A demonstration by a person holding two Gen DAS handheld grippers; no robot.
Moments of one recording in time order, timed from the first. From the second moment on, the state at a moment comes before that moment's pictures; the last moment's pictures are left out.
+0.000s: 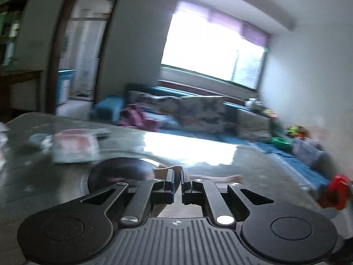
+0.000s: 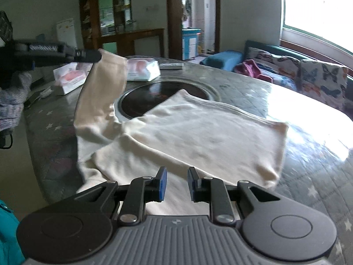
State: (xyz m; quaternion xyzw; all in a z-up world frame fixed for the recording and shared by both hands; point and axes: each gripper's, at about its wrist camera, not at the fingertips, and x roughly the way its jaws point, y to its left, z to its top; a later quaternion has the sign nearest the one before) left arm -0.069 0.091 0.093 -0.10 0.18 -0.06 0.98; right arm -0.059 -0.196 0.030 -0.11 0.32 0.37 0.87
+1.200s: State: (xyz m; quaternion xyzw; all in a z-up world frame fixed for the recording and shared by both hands) left arm -0.070 0.071 0.012 -0.01 0.30 -0.10 0.95; right arm -0.043 -0.245 0.017 -0.03 0.35 0.30 0.89
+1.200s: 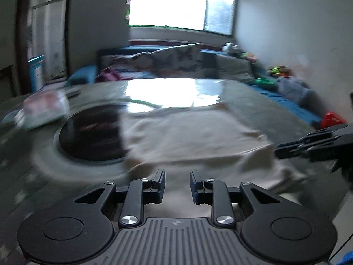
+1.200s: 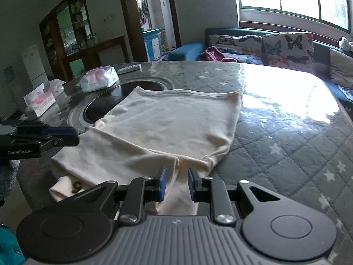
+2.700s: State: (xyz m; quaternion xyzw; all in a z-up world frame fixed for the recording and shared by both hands) left arm -0.028 0.079 -0.004 0.00 0.30 -0.09 0.95; right arm -0.024 -0.229 0.007 -0.04 0.34 0.27 0.90
